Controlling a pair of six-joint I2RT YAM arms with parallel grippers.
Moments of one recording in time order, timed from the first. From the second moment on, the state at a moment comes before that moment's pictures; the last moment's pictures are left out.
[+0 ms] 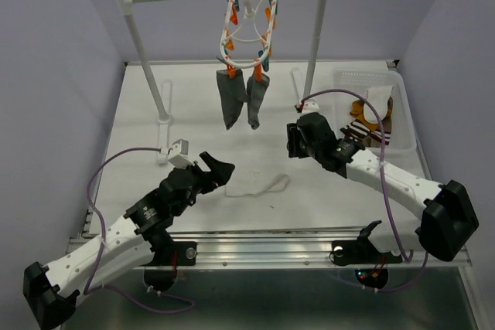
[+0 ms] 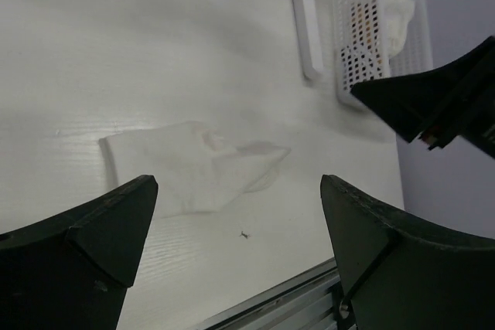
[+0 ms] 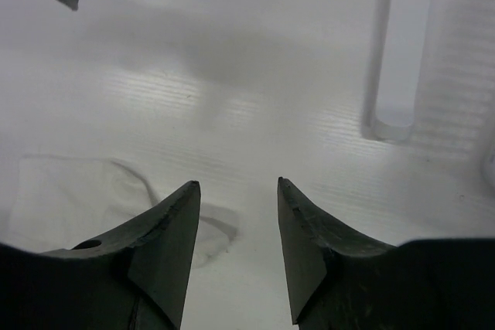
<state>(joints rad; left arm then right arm) -0.84 0.61 0.38 -0.17 -0.32 -0.98 0.69 1.28 0.92 -0.31 0.32 0.37</state>
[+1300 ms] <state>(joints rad) -0.84 1.26 0.40 0.18 -0.23 -1.07 0.71 1.44 0.60 -0.04 -0.05 0.64</state>
